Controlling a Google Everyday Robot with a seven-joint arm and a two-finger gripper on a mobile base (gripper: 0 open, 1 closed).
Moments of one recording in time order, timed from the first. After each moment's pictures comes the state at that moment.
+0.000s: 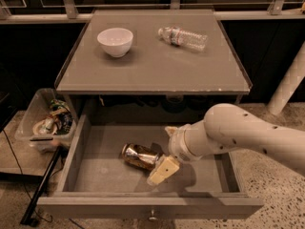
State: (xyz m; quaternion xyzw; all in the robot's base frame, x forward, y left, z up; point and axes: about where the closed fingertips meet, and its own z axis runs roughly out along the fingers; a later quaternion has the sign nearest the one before) arm 0.472 -0.039 0.683 -0.53 0.77 0.18 0.29
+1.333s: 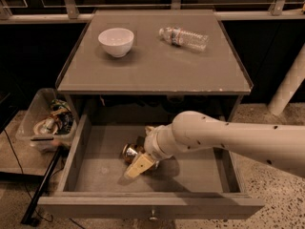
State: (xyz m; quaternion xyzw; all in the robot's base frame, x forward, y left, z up) arm 0.512 0.030 0.637 -0.52 0.77 0.19 0.31
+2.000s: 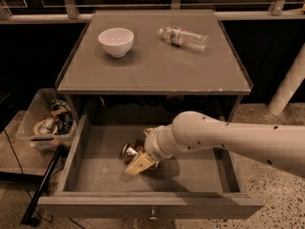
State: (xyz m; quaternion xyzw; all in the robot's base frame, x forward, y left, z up) arm 0.512 0.032 0.637 -0.53 0.77 0.19 0.31
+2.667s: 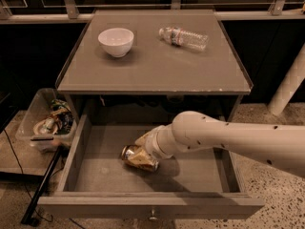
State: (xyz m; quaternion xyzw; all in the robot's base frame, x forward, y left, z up) arm 0.512 0.032 0.637 -0.53 0.77 0.19 0.31
